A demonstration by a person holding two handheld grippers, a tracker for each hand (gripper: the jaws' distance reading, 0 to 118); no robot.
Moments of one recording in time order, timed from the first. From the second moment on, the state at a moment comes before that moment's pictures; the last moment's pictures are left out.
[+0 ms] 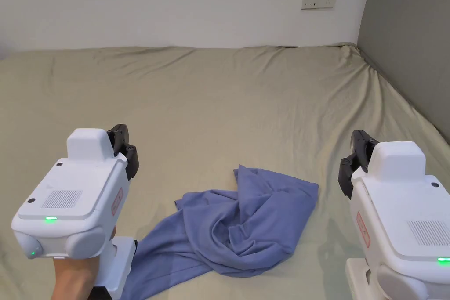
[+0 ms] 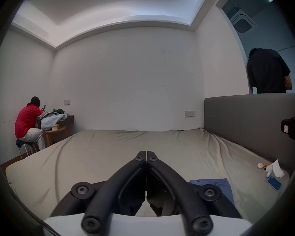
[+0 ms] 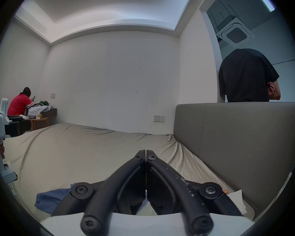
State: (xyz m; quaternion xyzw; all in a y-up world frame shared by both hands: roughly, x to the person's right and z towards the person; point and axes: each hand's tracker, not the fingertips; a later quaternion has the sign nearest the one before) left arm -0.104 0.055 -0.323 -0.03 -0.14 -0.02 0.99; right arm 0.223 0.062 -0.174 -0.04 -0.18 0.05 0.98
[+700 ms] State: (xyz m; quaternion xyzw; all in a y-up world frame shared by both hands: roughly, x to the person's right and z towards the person) left arm -0.138 -0.094 -0.344 -0.44 -0.13 0.02 0.89; right arm 0.225 0.037 -0.179 -0.08 -0.17 0.05 0.98
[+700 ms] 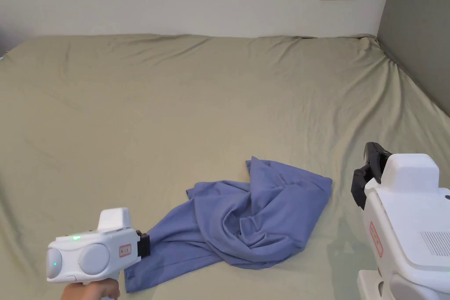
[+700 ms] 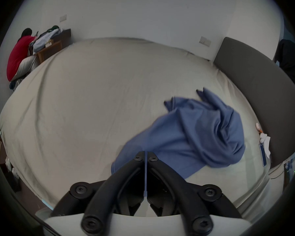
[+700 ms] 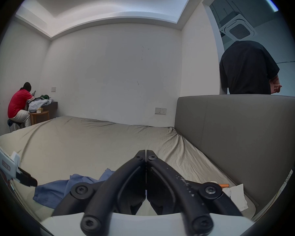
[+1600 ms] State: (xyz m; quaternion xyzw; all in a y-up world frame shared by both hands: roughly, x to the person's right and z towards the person) left arm -0.131 -0.101 -0.332 -0.38 -0.13 0.05 0.91; right arm 0.319 -0.063 -0.356 -0.31 -0.17 0.02 0.93
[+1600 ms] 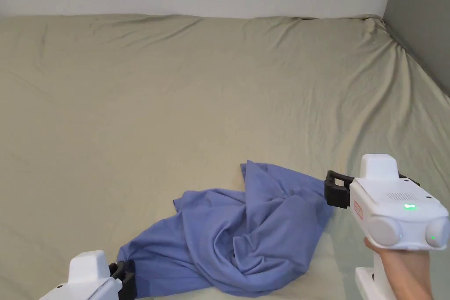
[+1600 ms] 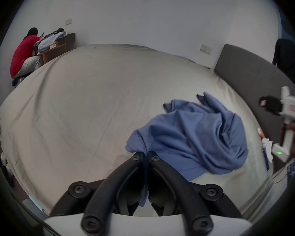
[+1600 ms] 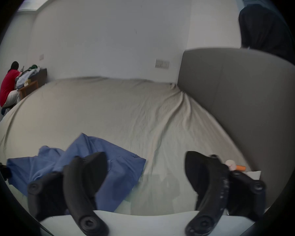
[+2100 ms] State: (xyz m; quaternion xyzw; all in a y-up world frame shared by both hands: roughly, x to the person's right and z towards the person) left arm -0.129 -0.099 -0.359 -0.39 -0.15 0.05 0.91; right arm 0.352 -0.157 -0.470 -0.48 -0.13 -0.08 0.86
